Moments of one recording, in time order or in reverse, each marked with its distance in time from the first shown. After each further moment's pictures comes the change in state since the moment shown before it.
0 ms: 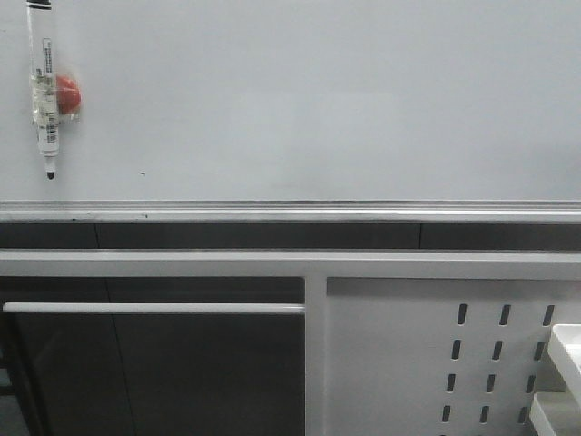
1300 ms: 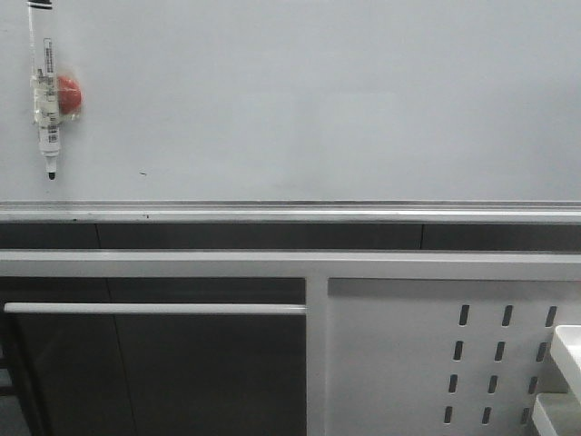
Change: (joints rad) left arm -0.188 0.427 -0.299 0.793 0.080 0.335; right arm 0.000 -0.007 -0.201 -0.176 0.093 -0.108
